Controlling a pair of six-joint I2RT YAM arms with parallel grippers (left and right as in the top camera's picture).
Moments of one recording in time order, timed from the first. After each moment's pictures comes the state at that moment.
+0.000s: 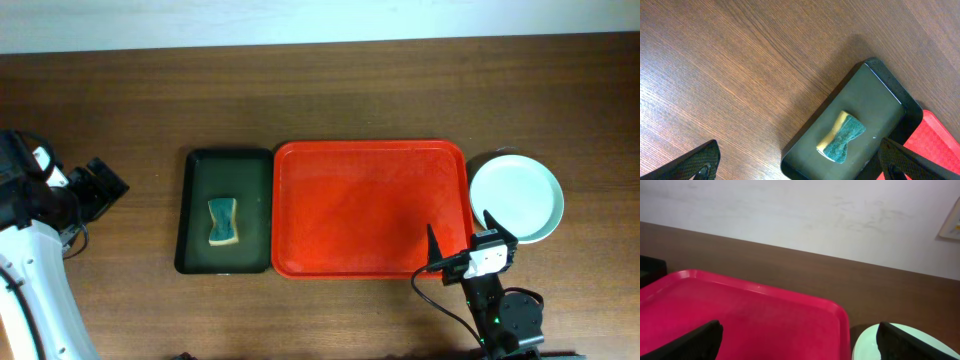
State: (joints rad) left arm 0.50 1.38 1.38 -1.16 0.14 -0.30; right arm 0.17 0.01 0.01 -0.07 0.01 -0.11
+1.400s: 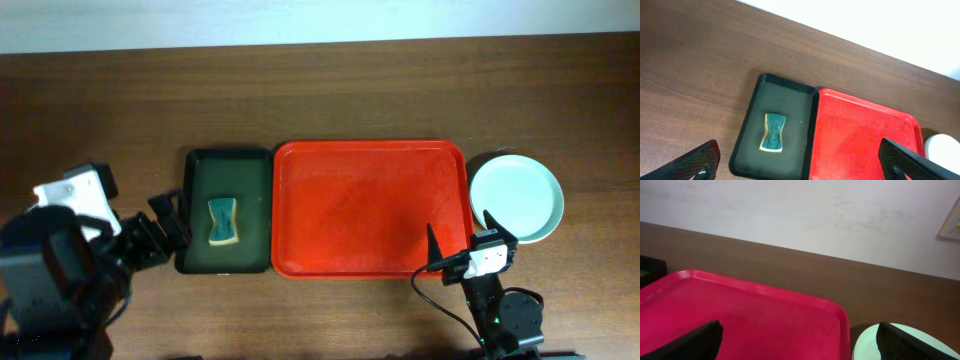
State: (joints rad) left arm 0.08 0.85 1.38 -1.16 0.12 -0.30; right arm 0.17 0.01 0.01 -0.07 0.01 -0.11
